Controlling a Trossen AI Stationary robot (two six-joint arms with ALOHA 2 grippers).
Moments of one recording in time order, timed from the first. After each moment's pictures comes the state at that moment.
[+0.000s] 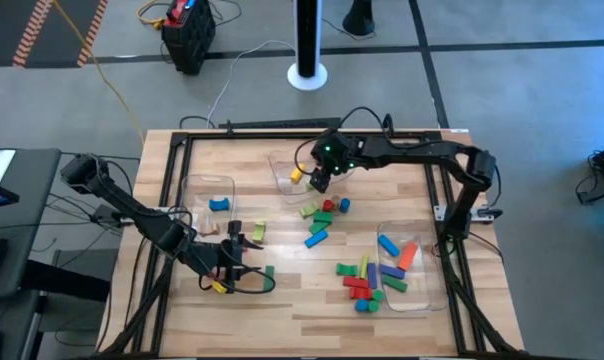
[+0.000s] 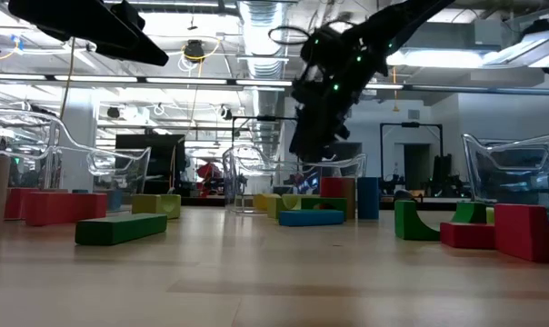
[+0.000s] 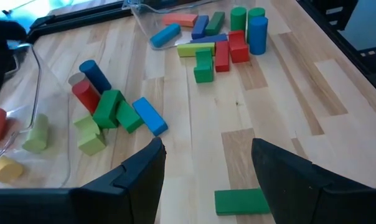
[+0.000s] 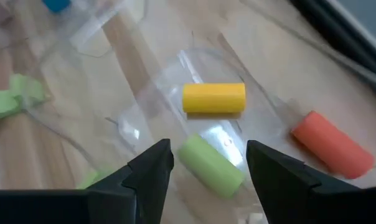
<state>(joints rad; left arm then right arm) -0.58 1.16 0.67 -0.05 -0.56 -0.13 -0.38 1.76 1.26 -0.35 -0.02 0.14</state>
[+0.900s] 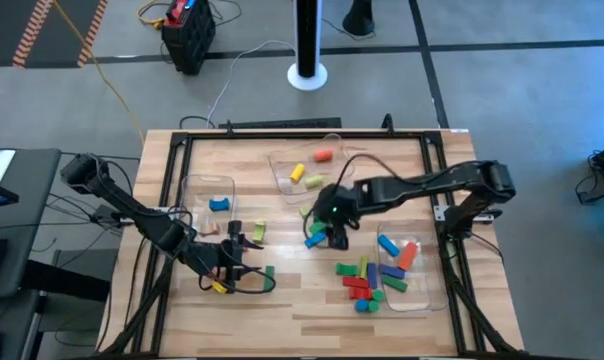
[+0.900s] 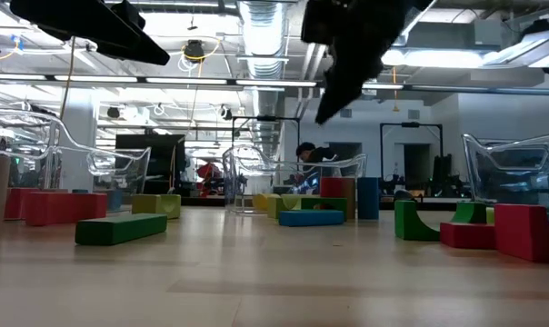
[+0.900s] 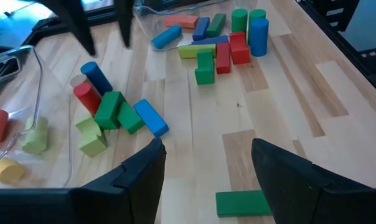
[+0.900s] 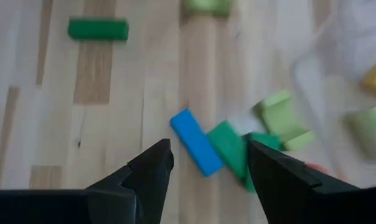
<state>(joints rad) -0.58 1.16 0.67 -0.04 -0.56 -0.13 0.04 1.64 1.26 -0.60 -0.01 0.06</state>
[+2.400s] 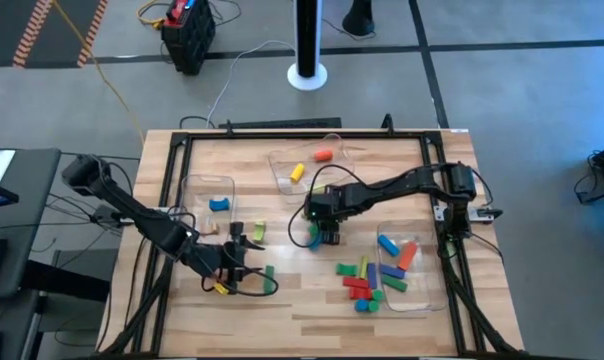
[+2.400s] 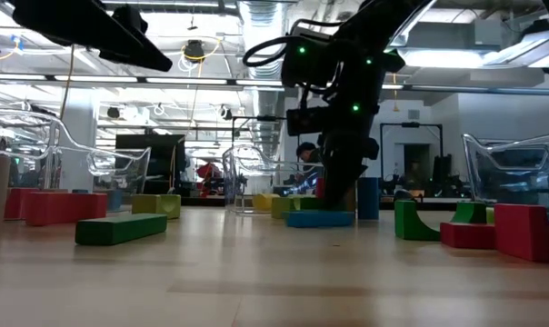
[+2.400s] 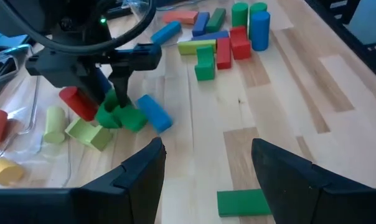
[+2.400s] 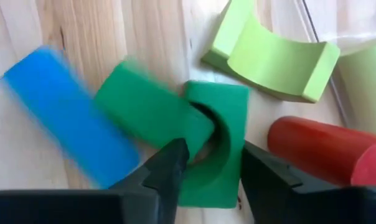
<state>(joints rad) -0.58 1.20 0.67 -0.02 -0.56 -0.12 -0.03 1.93 1.26 -0.61 0.13 0.03</state>
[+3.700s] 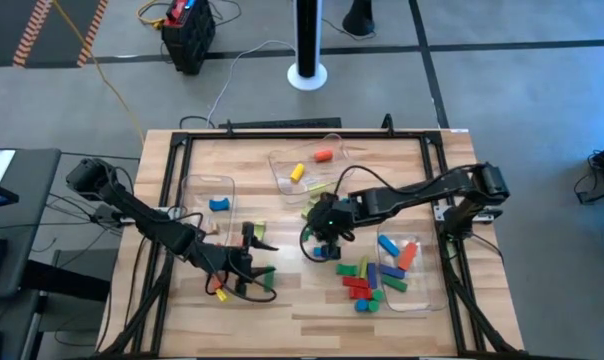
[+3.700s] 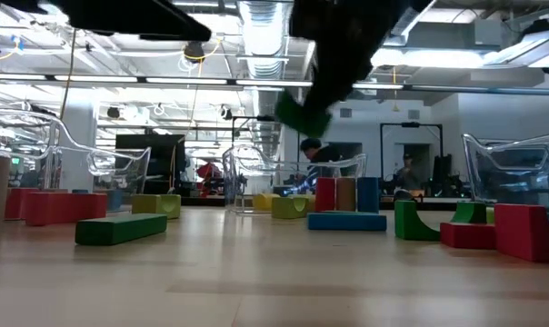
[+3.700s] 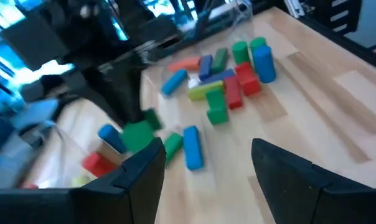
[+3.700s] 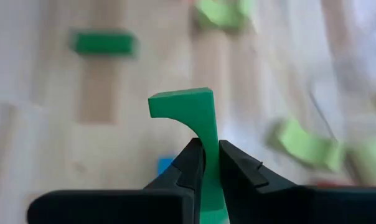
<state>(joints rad) -0.53 1.29 0.67 0.27 -0.57 0.23 0.11 1.69 1.25 -0.47 0.05 0.10</state>
